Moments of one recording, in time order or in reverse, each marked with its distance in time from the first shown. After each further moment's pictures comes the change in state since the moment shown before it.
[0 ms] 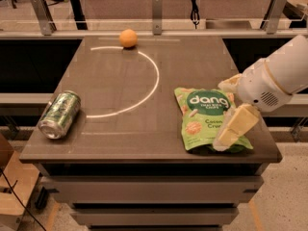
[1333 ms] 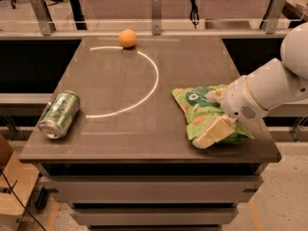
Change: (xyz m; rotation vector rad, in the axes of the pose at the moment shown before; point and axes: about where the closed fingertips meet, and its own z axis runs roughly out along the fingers) arm 0.000 0.000 0.053 -0.028 -0.060 0.043
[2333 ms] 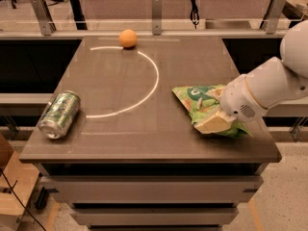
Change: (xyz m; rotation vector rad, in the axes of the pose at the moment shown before) arm -0.002 0.000 -0.003 0.001 0.000 -0.001
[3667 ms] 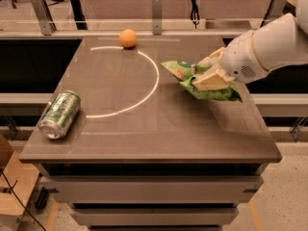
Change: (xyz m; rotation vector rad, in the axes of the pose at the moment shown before) arm -0.073 -0.061 -0.052 0.217 -0.126 -0.123
